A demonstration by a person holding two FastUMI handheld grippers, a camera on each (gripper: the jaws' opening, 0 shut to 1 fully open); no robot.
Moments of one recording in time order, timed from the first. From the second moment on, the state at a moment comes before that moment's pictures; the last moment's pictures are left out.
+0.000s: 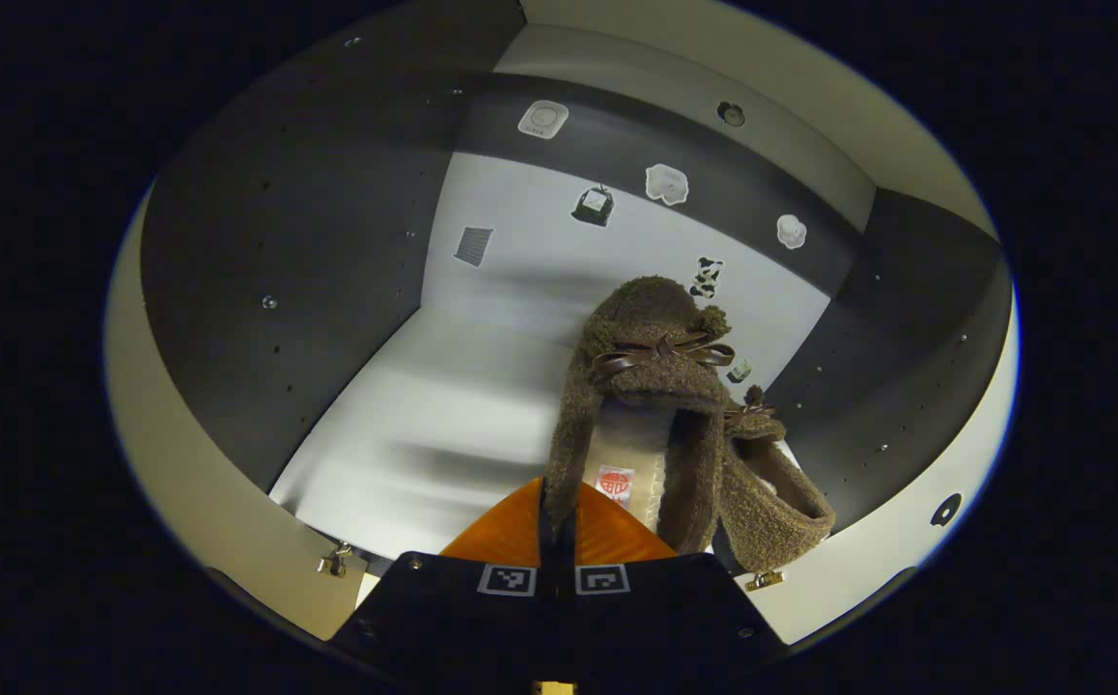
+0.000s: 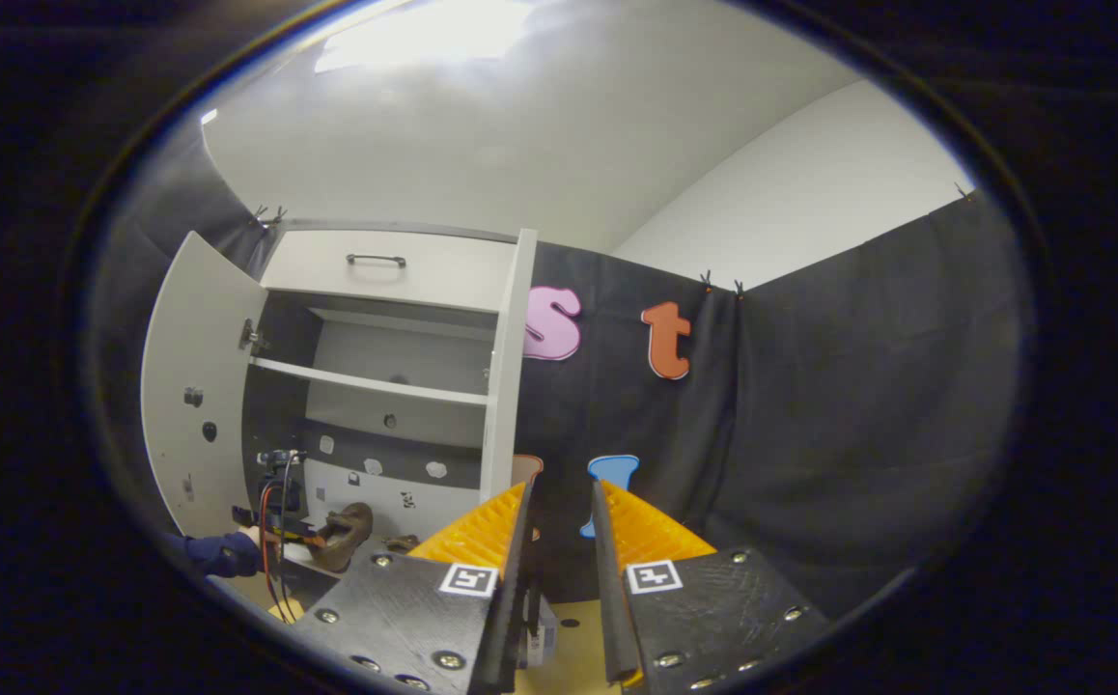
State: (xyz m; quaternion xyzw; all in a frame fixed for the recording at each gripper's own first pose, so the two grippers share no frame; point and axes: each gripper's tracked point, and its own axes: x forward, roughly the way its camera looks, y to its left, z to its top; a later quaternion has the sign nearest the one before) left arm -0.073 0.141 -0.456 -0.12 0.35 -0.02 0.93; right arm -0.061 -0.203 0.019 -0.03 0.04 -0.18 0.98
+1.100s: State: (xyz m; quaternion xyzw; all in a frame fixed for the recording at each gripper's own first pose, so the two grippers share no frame) left arm -0.071 0.127 -0.391 -0.04 0.27 -0.02 0.96; right arm -0.087 -0.232 -0.017 0.03 0.08 -0.19 0.98
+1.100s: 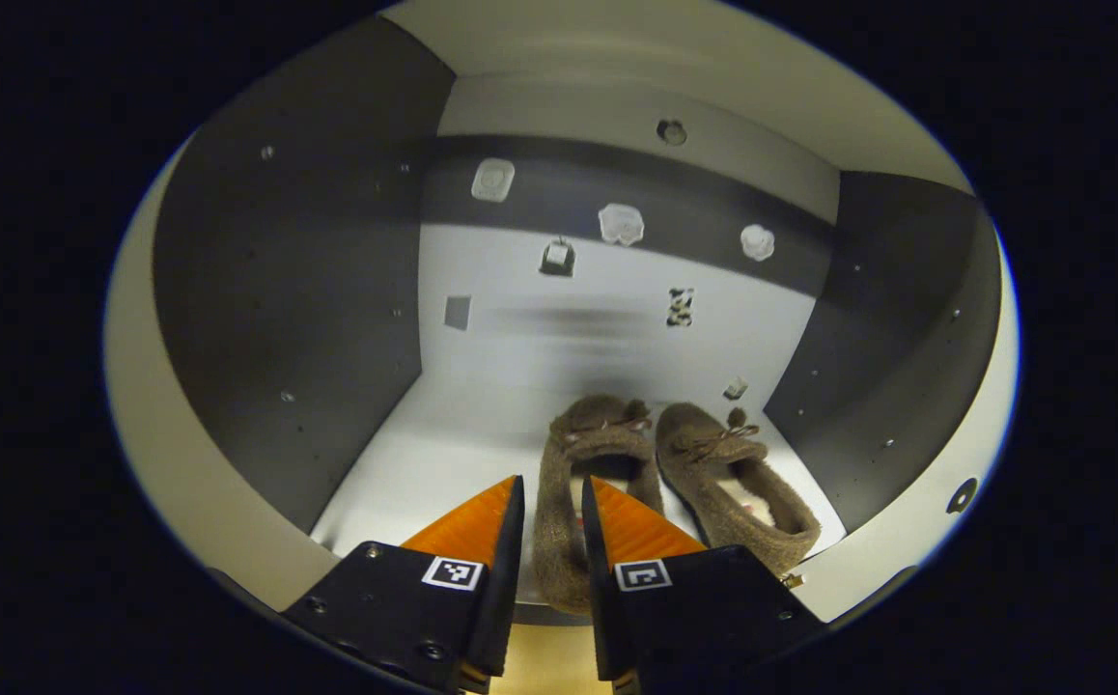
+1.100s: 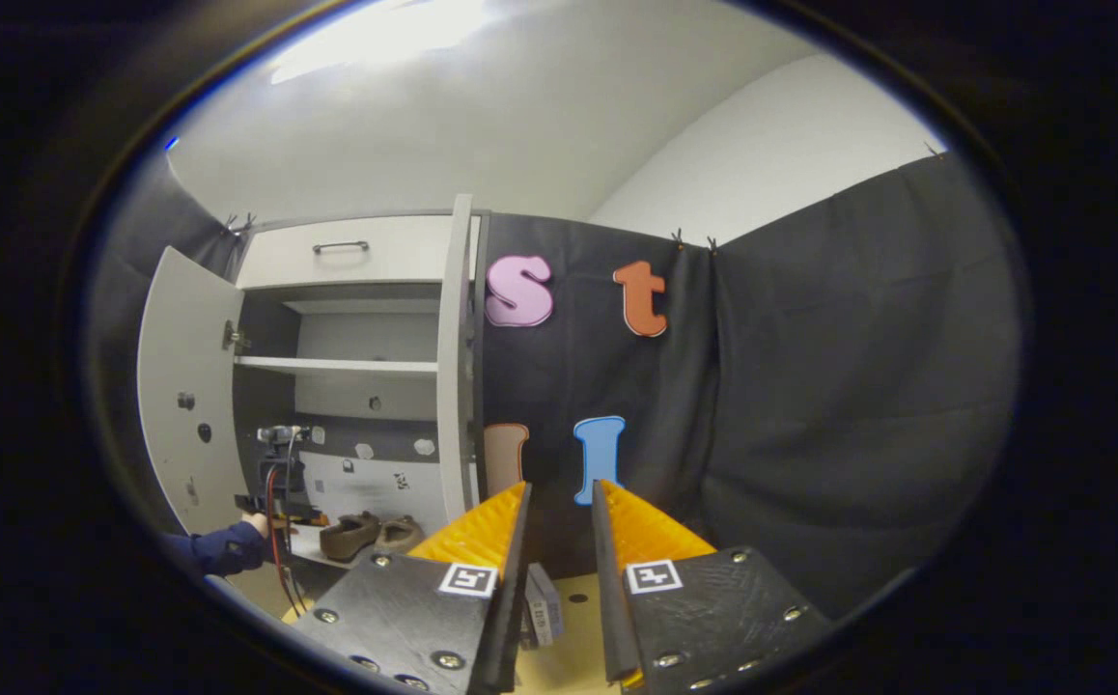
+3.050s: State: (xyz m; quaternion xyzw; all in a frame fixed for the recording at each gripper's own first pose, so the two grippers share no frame) left arm 0.001 0.036 0.003 -0.05 0.09 -0.05 0.99; right arm 0.023 -0.131 -0.091 0.10 0.13 0.05 0.99
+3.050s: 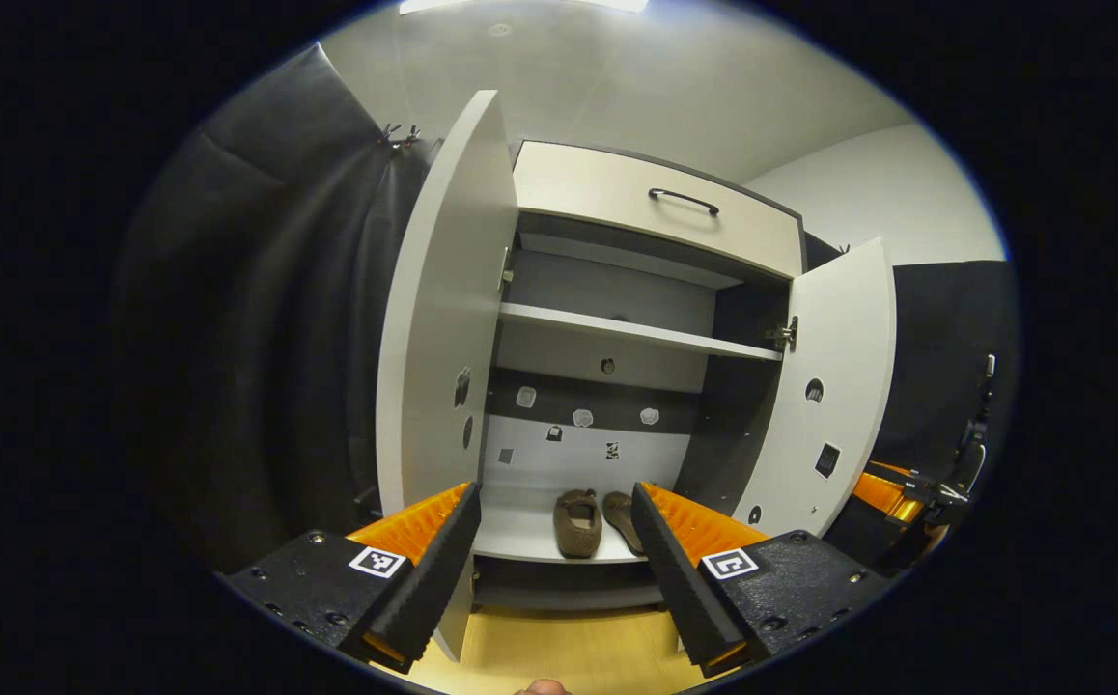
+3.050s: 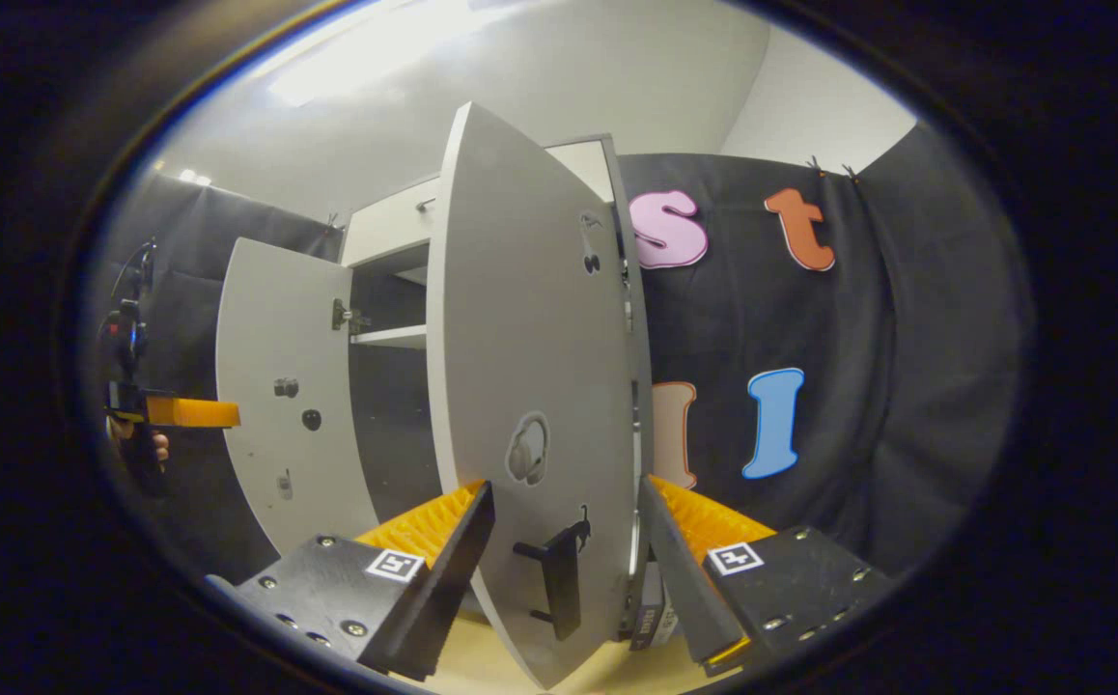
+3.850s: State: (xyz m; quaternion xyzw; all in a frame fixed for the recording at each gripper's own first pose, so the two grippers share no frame) left arm -0.010 0.042 -0.003 -0.04 0.10 -0.03 0.99; right arm 0.057 -0.098 -0.132 0.11 0.16 0.09 0.98
